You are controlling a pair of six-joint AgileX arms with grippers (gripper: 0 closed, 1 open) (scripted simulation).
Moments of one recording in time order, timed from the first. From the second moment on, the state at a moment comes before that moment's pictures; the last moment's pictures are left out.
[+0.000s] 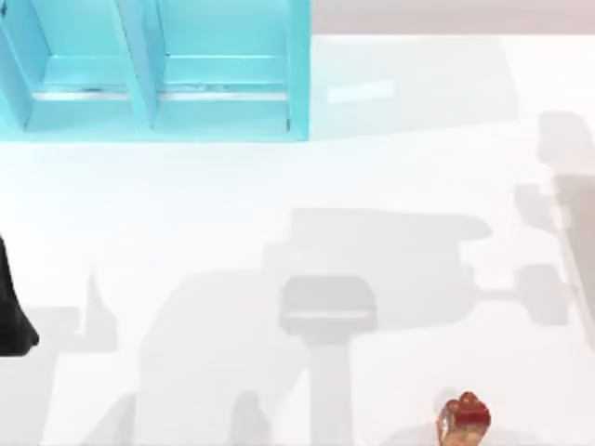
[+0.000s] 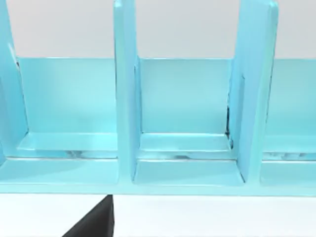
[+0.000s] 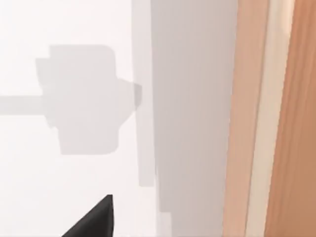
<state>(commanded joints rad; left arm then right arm) 0.00 0.00 0.00 0.00 0.00 0.00 -0.03 1.86 1.58 -1.31 0.00 0.01</state>
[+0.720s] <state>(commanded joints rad) 0.00 0.00 0.00 0.00 0.00 0.00 -0.45 2.02 1.86 -1.41 0.00 -0.40</state>
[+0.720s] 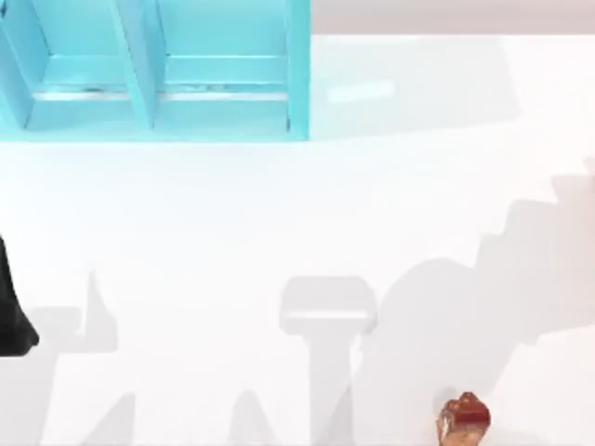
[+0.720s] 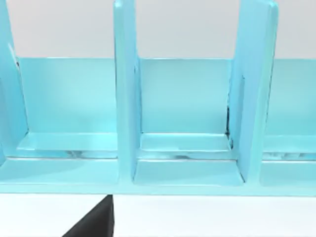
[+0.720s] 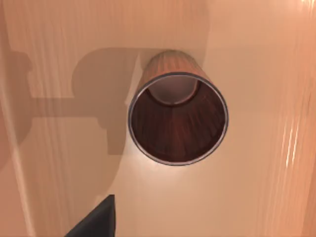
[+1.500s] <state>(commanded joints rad) 0.00 0.00 0.00 0.00 0.00 0.00 -0.44 2.06 1.53 -1.04 0.00 -0.40</state>
